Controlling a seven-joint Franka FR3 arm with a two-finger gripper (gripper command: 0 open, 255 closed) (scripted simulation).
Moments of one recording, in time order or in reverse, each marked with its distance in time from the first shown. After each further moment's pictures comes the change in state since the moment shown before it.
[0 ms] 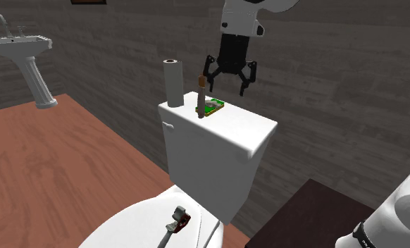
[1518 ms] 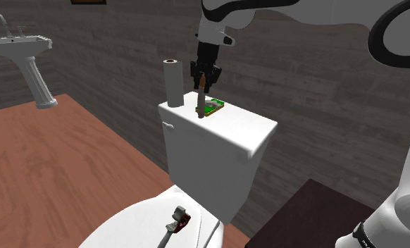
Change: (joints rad) arm 0.004 0.511 -0.036 0.512 -0.087 -0.003 0.620
